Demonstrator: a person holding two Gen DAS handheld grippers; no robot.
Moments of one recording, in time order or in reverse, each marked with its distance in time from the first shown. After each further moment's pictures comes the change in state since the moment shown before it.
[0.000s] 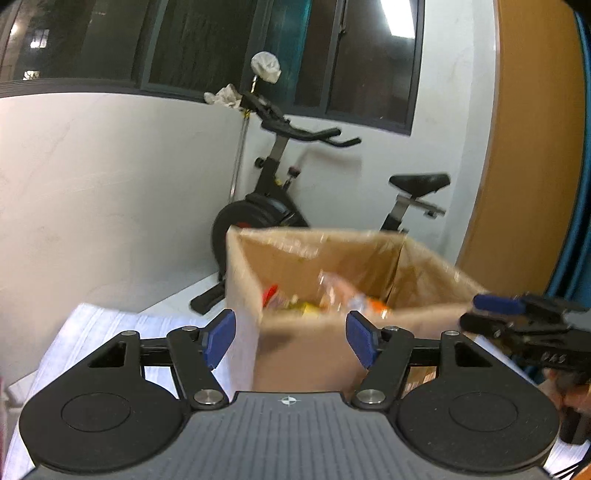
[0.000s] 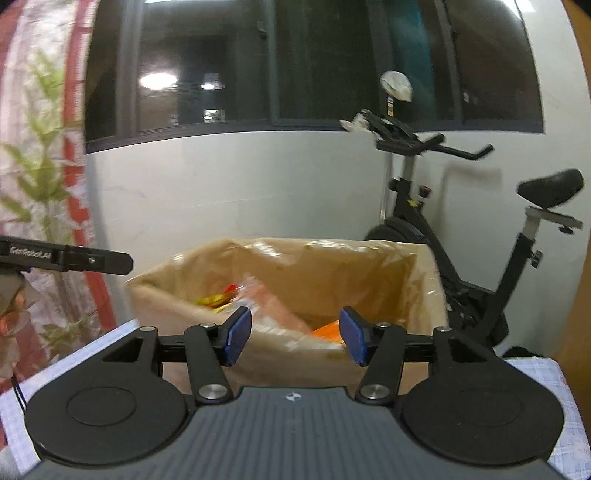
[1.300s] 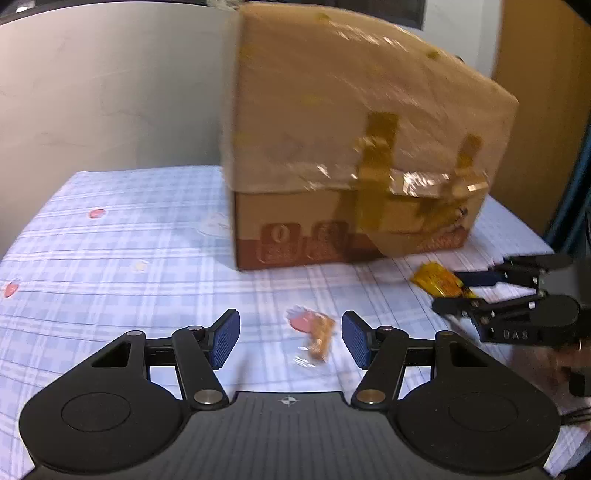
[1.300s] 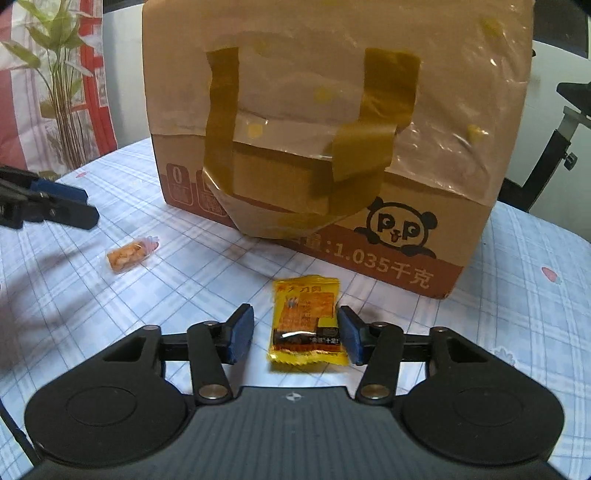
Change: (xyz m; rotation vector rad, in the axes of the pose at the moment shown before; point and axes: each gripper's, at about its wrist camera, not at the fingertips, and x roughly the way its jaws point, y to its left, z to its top) left arm 0.037 -0.012 -0.149 0.023 0.277 0.031; right arm 0.050 0.010 -0.162 -0.079 0.383 0.030
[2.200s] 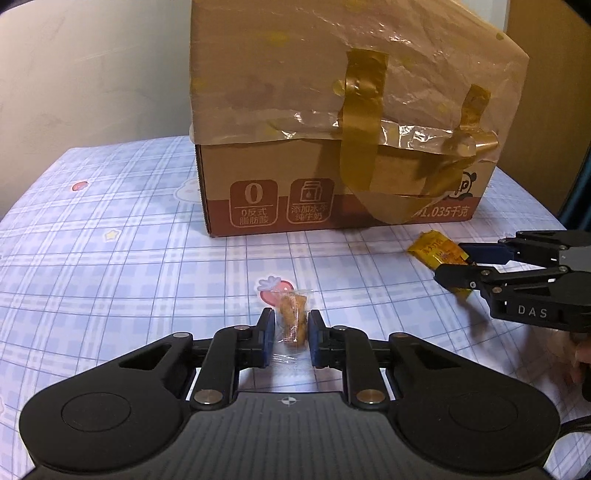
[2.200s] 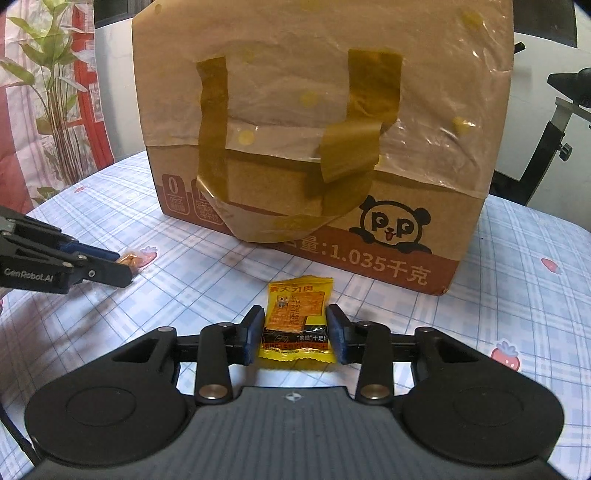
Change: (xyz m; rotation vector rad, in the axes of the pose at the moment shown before) left arm 0.033 -0.021 -0.010 -0.014 0.074 0.035; right arm -0.002 -0.003 -0.003 0.049 -0.025 0.004
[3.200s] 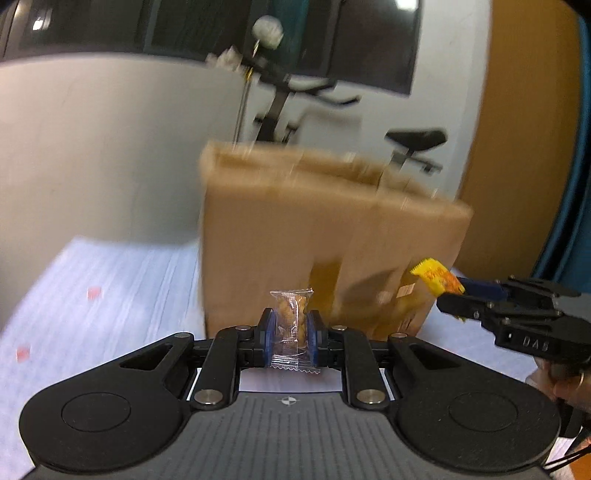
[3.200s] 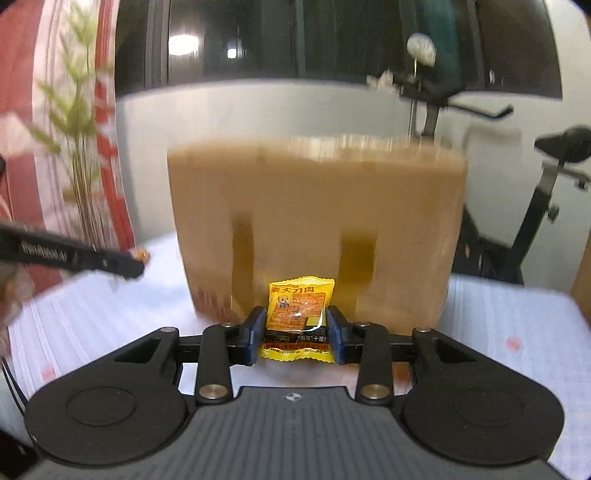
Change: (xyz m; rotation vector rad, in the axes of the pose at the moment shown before) left arm -0.107 0.002 0.075 -0.022 -0.293 -0.075; right arm -0.100 -0.002 0.056 0.006 -0.293 0.036
